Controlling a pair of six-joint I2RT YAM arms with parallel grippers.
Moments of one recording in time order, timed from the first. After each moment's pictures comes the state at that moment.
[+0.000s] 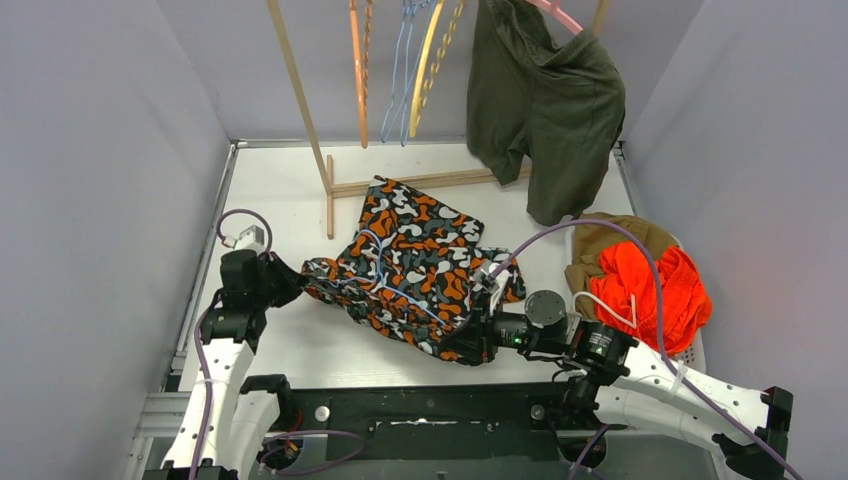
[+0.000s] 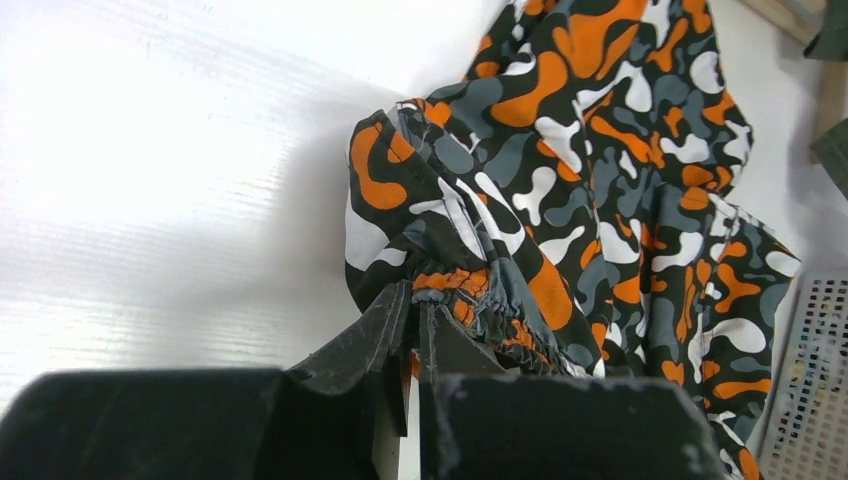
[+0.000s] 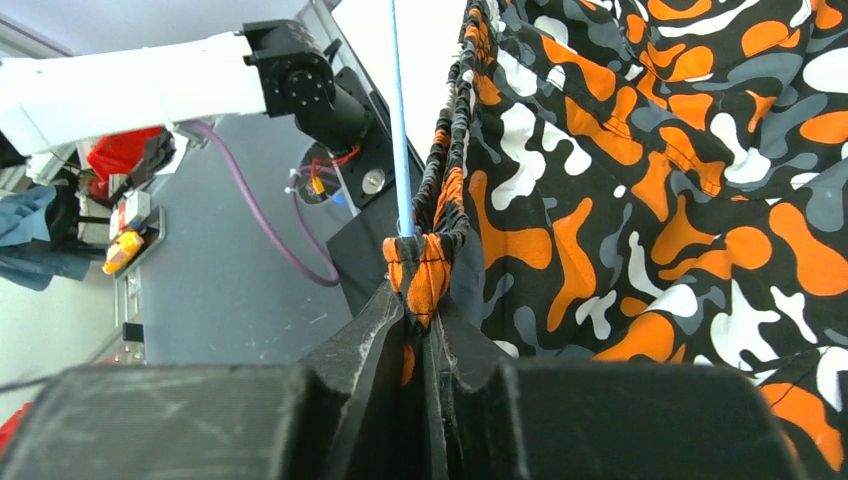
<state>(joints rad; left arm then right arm) 0.04 0.73 0.54 -0.44 0.17 -0.54 1.07 0.68 0.60 -0.23 -0.25 0.55</state>
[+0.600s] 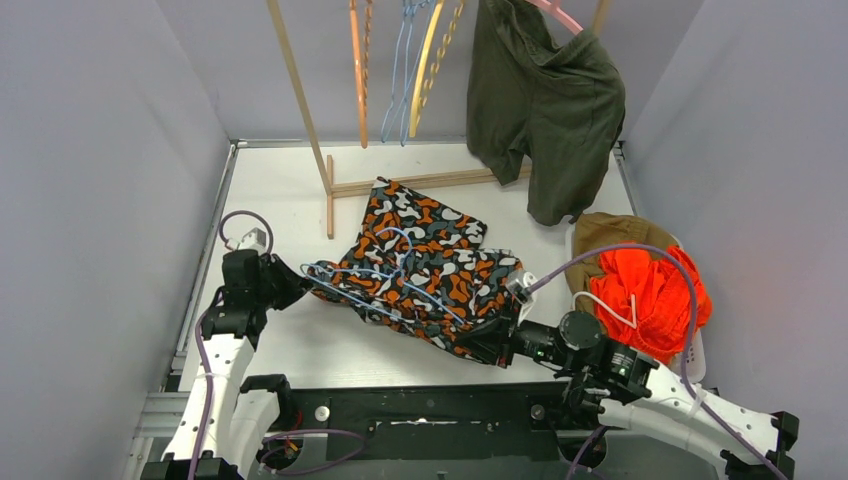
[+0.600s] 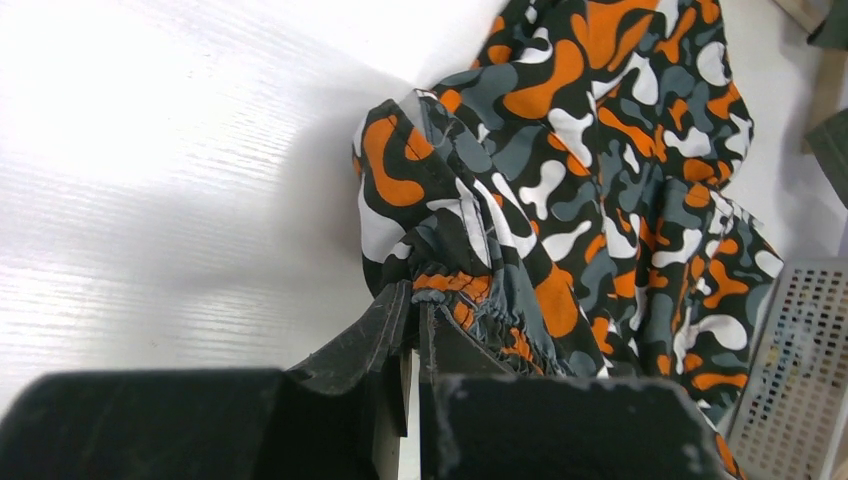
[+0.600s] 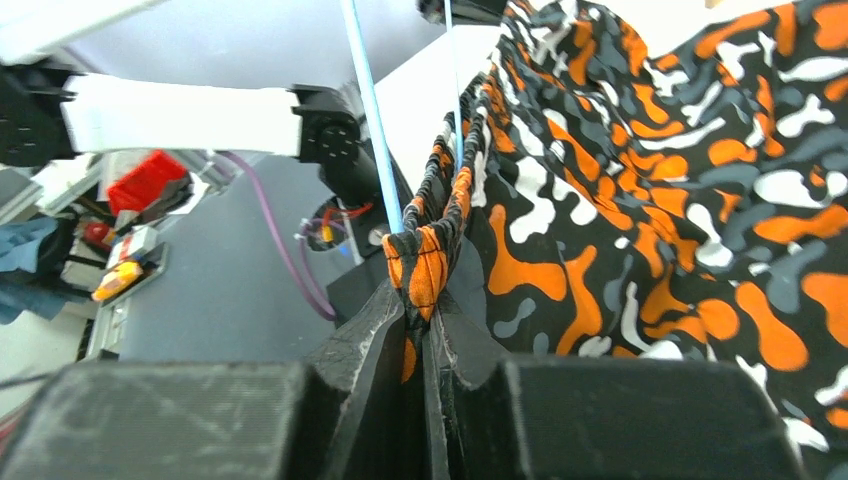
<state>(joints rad) 0.04 0.77 0.54 -0.49 0.18 -0.59 1.08 0.40 0.43 -0.11 -0.20 0.49</state>
